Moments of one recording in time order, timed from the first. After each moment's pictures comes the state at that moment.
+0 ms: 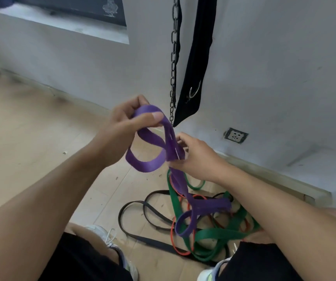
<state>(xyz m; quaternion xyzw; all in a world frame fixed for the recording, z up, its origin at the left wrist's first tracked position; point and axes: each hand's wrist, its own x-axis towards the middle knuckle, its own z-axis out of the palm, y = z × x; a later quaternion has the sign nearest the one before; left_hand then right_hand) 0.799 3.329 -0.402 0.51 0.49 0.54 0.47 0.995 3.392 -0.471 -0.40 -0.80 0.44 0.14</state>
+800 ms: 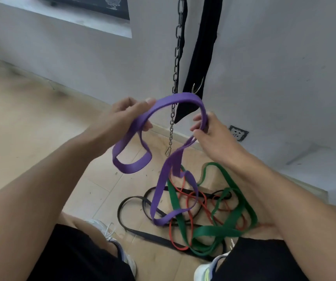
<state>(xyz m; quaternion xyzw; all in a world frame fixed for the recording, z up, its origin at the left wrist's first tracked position) 0.780 3.329 -0.402 0.48 0.66 0.40 0.42 1.008 3.411 -0.446 -0.50 -0.75 0.38 0.20</state>
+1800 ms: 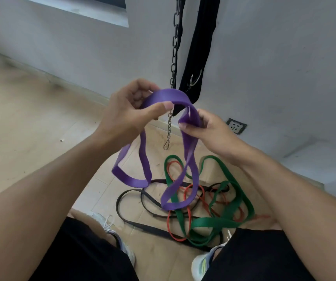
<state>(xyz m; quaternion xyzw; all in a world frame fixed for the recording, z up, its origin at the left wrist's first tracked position) 0.814 3.325 -0.403 0.52 0.57 0.54 0.33 1.012 3.404 -0.446 -0.43 -0.69 0.53 0.22</state>
